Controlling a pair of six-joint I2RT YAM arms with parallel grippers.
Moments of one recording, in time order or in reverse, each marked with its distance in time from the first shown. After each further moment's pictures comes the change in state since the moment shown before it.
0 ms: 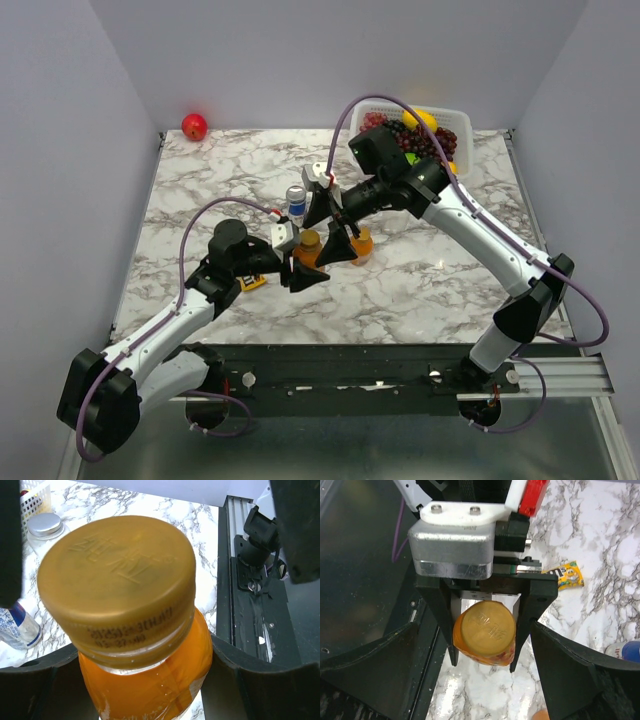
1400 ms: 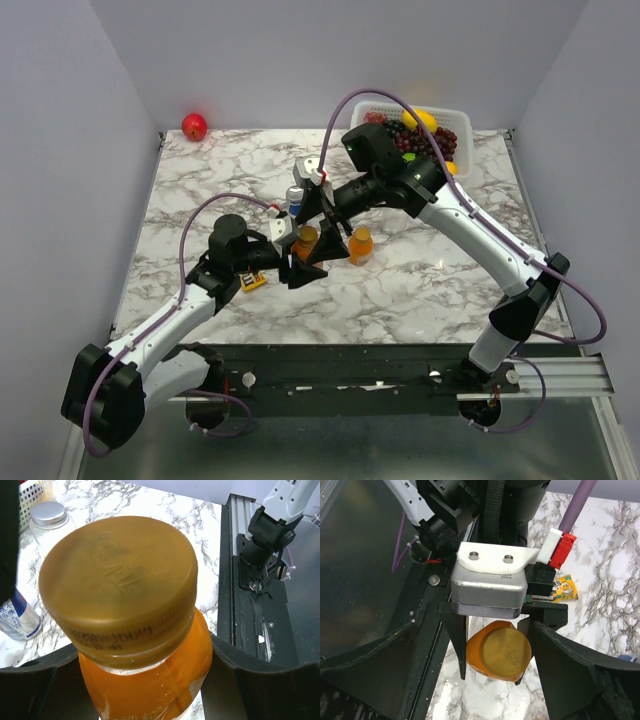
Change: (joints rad) left arm 0.035 0.035 0.018 -0.017 0.028 -0.007; right arm 0.033 0.023 0.071 0.018 0.025 0.042
